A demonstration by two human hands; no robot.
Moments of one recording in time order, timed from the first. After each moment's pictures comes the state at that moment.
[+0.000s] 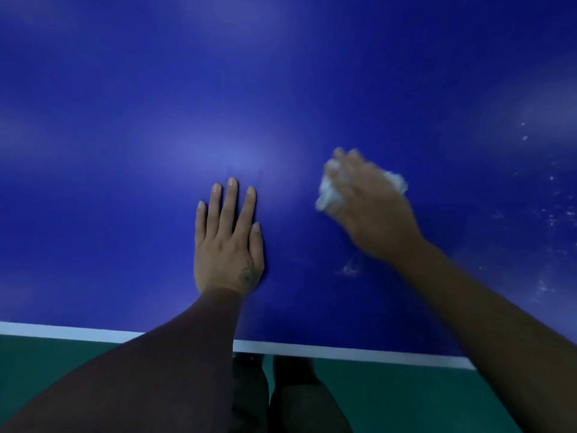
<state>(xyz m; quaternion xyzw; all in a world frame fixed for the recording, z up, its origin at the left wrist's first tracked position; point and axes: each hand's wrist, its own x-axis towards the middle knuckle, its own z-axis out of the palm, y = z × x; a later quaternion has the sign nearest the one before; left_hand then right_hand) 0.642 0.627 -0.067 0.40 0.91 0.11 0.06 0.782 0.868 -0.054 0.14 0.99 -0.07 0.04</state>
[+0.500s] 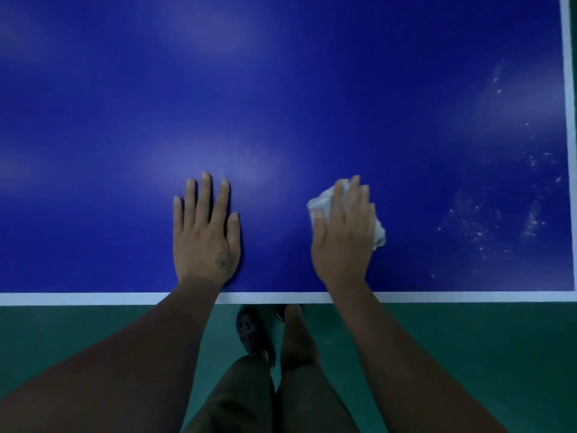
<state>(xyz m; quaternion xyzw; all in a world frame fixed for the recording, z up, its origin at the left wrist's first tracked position) 0.626 0.536 -0.059 0.40 0.91 0.08 0.07 0.805 0.676 -0.052 0.50 0.86 -0.11 0.00</state>
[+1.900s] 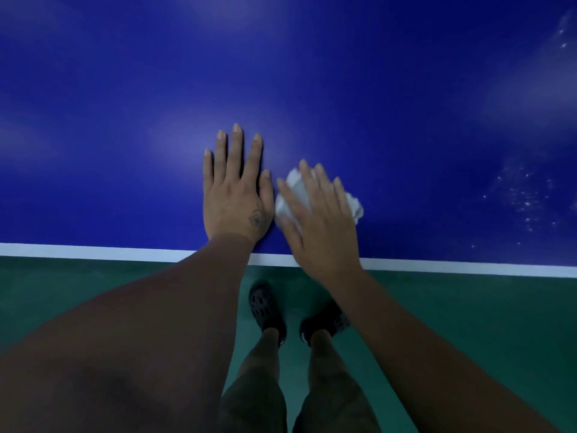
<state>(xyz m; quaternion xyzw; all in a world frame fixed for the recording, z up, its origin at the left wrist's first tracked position) 0.622 0.533 -0.064 0.40 0.91 0.07 0.08 0.780 0.607 -0.059 0.28 0.95 -0.14 0.02</state>
